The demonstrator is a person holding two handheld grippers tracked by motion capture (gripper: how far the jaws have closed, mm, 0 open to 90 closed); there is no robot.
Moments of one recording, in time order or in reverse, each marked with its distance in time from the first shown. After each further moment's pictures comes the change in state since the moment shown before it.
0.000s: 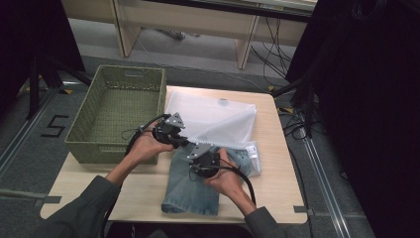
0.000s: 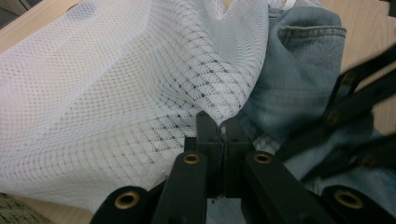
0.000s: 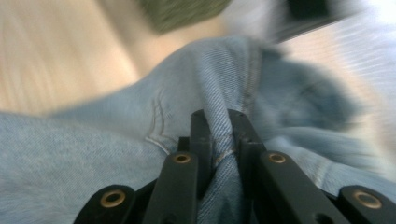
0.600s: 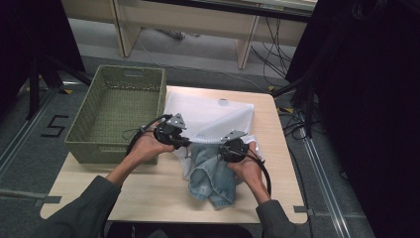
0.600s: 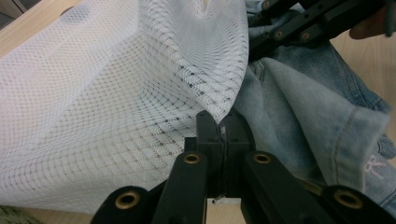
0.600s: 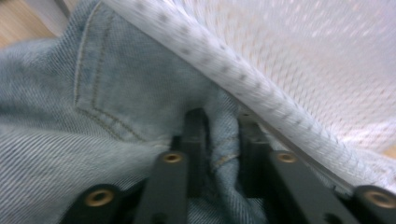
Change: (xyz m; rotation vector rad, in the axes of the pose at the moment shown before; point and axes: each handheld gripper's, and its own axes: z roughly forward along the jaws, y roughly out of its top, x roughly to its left) left arm -0.001 0.003 0.000 0.026 -0.016 0.046; right arm -0.078 -0.050 0.002 0.020 -0.181 0.258
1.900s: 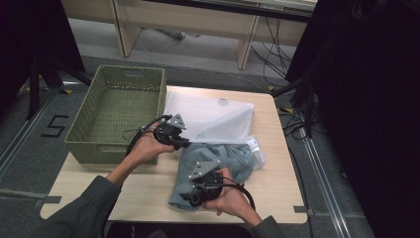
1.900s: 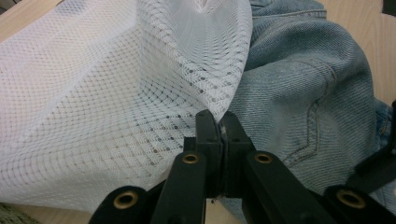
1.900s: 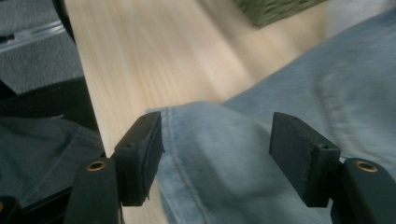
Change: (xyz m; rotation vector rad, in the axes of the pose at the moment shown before) left arm 0.001 -0.003 0.003 0.008 -0.010 -0.018; right arm 0.117 -0.010 -0.031 -0.038 0.448 -0.209
